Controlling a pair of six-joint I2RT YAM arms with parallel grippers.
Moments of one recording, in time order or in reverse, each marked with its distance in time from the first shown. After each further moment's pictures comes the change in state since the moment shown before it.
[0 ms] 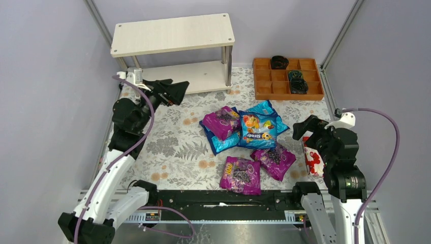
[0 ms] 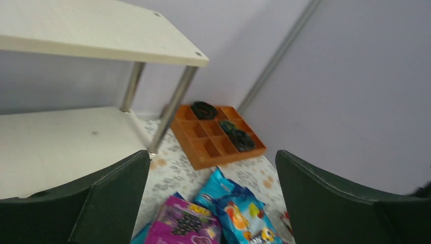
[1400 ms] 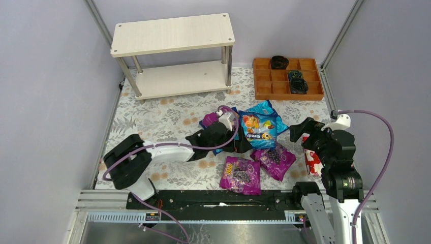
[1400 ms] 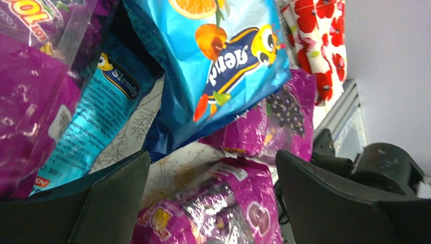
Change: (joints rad) left arm -0.682 0.706 -0.121 0.101 -0.112 -0.280; right arm 0.000 -0.034 -0.070 0.034 -0.061 0.005
